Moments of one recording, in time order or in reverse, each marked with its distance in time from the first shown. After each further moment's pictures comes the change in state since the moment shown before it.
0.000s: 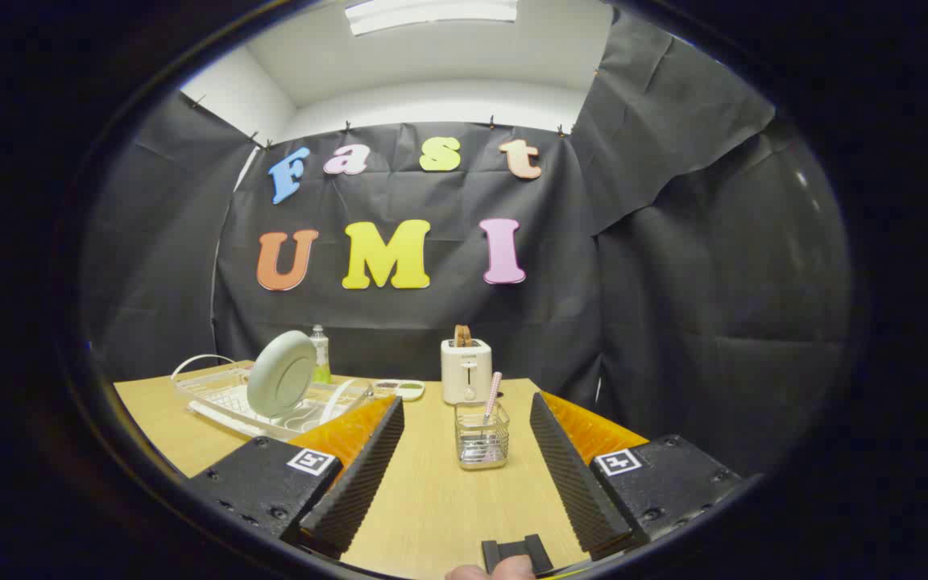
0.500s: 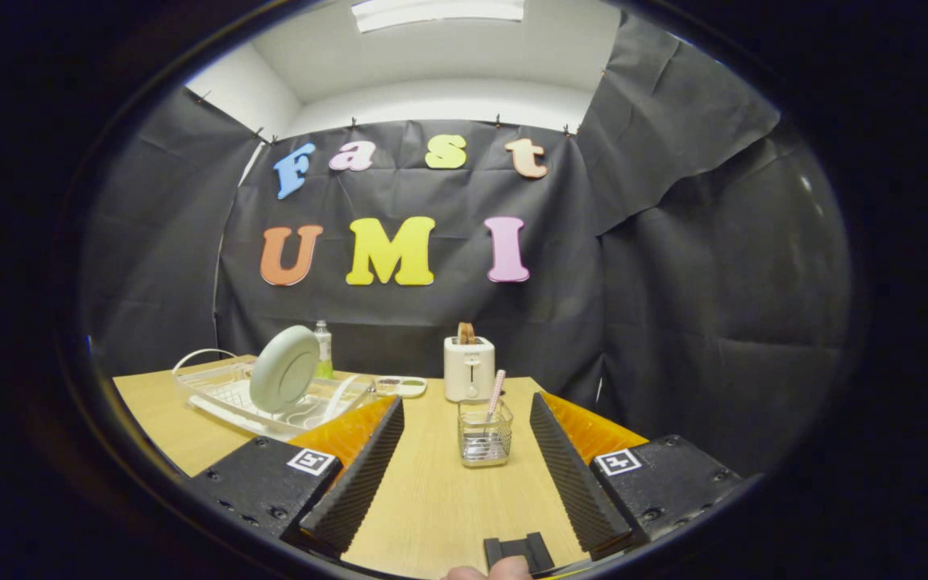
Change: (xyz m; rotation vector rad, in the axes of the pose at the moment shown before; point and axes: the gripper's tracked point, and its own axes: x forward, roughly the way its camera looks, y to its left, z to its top) arm -0.004 0.001 0.003 -0.028 0.006 0.007
